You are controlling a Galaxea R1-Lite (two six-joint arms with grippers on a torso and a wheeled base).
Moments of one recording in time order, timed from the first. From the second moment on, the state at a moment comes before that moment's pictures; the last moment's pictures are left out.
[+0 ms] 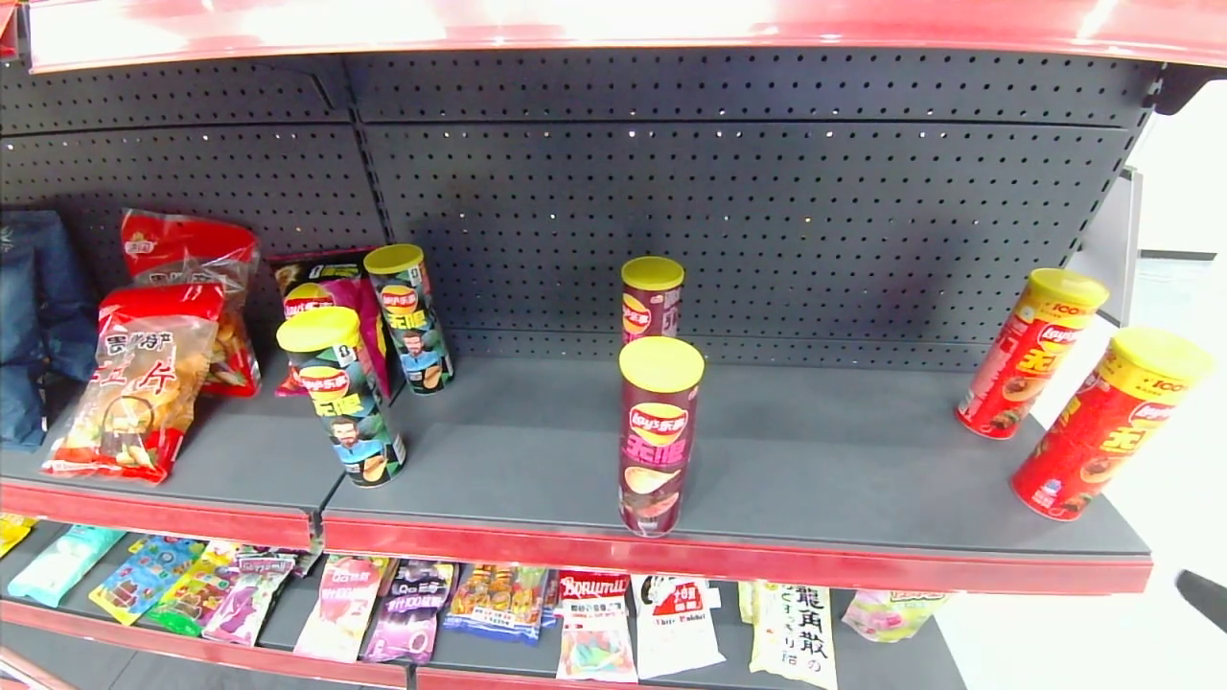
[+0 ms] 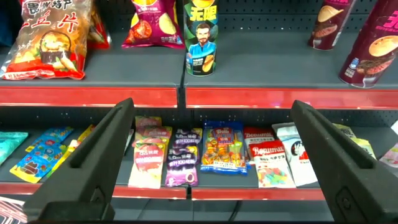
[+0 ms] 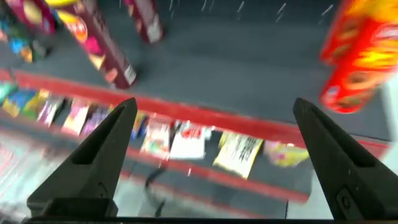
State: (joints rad) left arm 0.01 0.00 0.00 0.00 -0.07 0.00; right arm 0.15 0.63 -0.43 0.04 0.12 0.08
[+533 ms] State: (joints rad) left arm 0.01 0.00 0.00 0.00 -0.07 0.00; right arm 0.39 1.37 -0.67 0.00 0.13 0.08
